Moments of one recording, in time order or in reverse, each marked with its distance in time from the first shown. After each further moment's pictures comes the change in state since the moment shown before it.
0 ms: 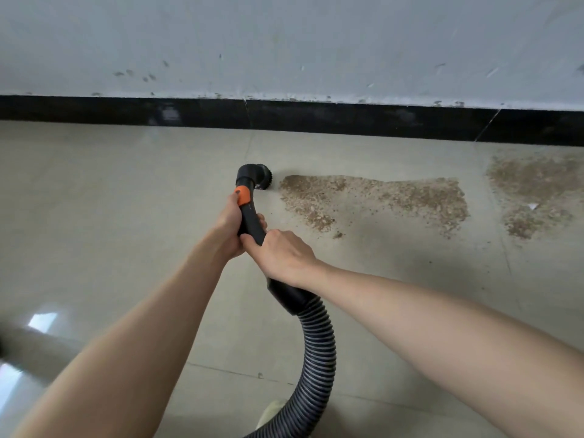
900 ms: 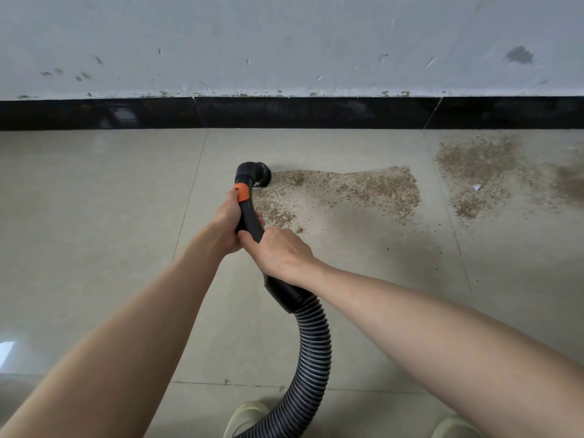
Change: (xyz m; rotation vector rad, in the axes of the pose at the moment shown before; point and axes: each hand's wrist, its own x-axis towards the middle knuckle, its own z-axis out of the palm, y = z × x) left_hand 0.019 -0.026 0.060 0.129 -0.089 -0.069; right_hand -0.012 0.048 -0.028 0.056 0.075 0.152
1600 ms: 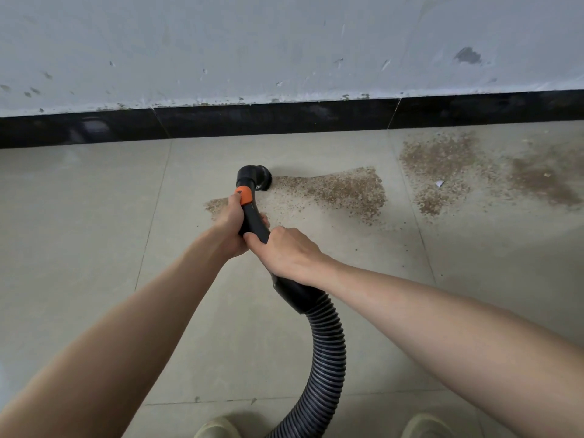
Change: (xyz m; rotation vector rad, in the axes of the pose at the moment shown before) left_hand -0.002 -0.015 0.068 0.016 -0.078 -0.035; right_hand -0.011 0.047 -0.048 -0.010 0.018 0.035
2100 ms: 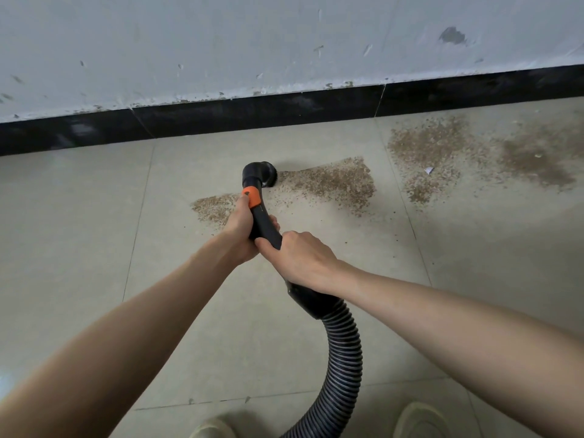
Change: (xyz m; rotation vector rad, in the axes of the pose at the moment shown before) left_hand 0.000 -0.025 0.032 0.004 -0.010 -0.027; right_hand -0.016 0.039 -0.012 0.005 0.022 -0.007
